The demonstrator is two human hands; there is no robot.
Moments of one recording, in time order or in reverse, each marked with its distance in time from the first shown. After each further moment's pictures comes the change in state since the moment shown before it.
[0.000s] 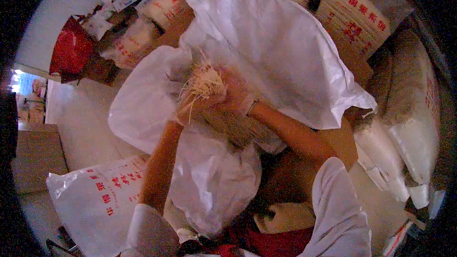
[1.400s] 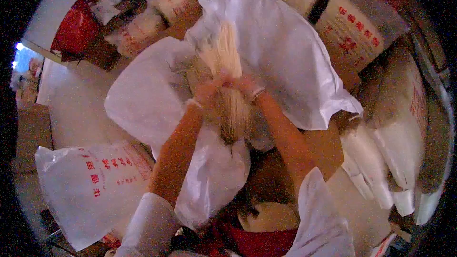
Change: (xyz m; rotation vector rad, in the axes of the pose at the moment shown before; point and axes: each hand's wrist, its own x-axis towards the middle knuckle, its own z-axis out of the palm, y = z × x) left_hand 0.018 -0.073 0.018 0.065 -0.098 0.349; right_hand -0.010 0.035 -0.025 0.461 -0.280 0.547
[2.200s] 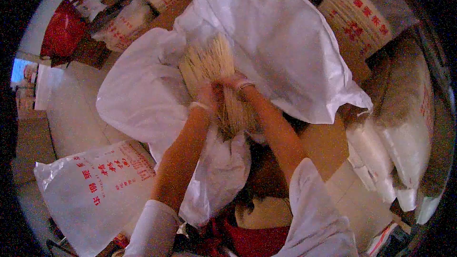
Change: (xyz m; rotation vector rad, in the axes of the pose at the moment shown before) left_hand -0.012 -0.057 0.046 -1.014 0.478 -0.825; right_hand 0.023 0.064 0.045 0.579 0.048 0.567
